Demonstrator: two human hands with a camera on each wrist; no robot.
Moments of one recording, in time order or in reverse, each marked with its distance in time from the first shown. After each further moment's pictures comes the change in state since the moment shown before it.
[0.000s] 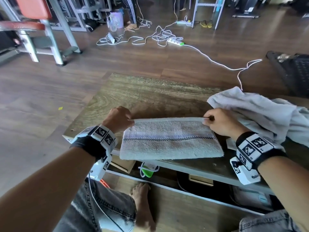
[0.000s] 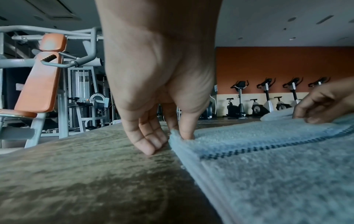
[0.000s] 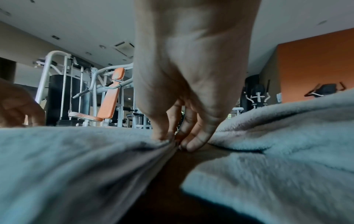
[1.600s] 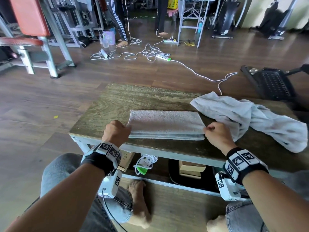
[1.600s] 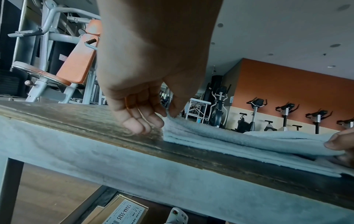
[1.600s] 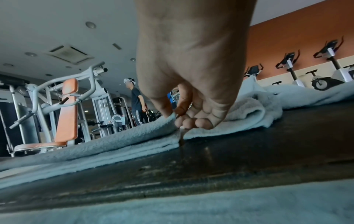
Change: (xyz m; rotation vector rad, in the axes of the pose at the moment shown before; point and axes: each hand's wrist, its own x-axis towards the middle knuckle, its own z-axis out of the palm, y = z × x) left_hand -0.086 0.018 0.013 -0.281 0.184 -0.322; right_hand -0.109 -0.002 0.002 0.237 0.289 0.364
